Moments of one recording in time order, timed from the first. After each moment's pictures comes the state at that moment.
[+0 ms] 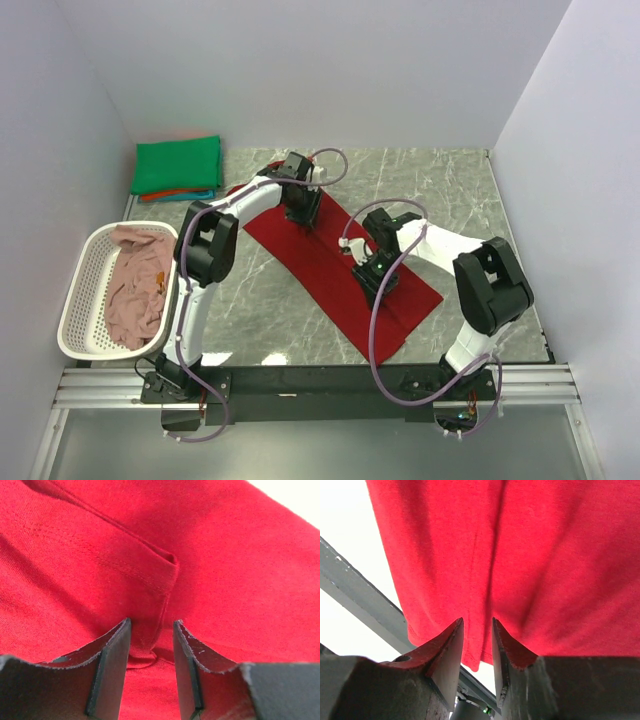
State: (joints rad) left arm -0.49 2.26 1.84 -0.63 0.21 -0.15; right arm 0.49 1.70 1.07 -0.93 -0.41 -0.30
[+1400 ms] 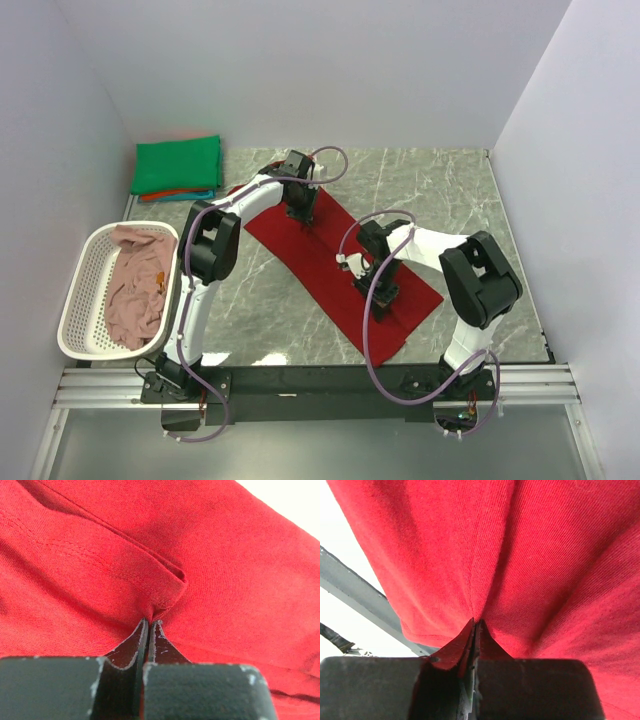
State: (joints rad) left arm -0.49 2.31 1.90 -0.65 0.20 -0.16; right arm 0.54 1.77 1.03 -0.97 -0.38 -0.30
